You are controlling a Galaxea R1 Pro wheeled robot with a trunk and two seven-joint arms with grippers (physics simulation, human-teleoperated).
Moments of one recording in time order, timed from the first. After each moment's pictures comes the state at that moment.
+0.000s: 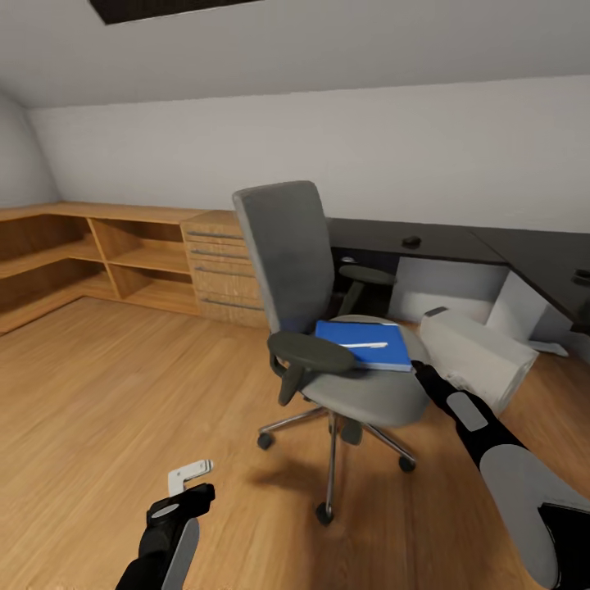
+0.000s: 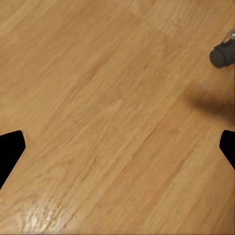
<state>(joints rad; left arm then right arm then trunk) -0.17 -0.14 -0.01 -1.31 0.23 0.58 0.53 -0.90 -0.18 -0.13 -0.44 -0.90 0.15 -0.01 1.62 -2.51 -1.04</state>
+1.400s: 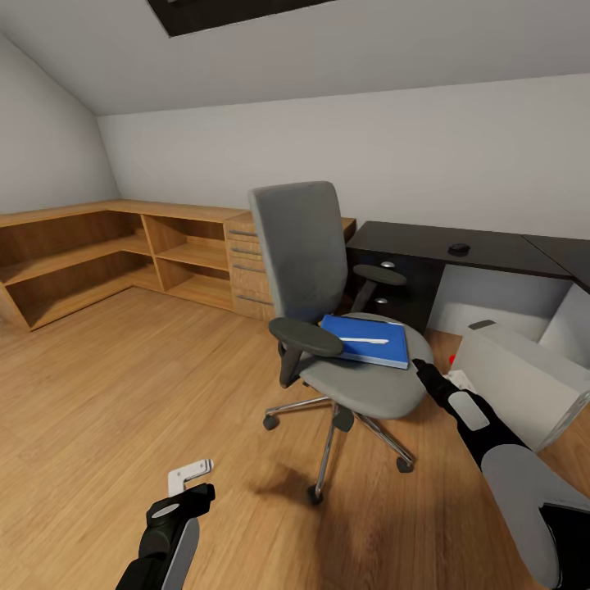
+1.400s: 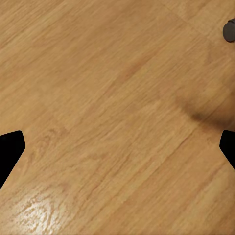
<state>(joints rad) -0.18 -0.14 -0.01 -1.31 0.23 0.58 0.53 -0.90 -0.18 -0.13 -0.44 -0.92 0.15 -0.01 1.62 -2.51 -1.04</state>
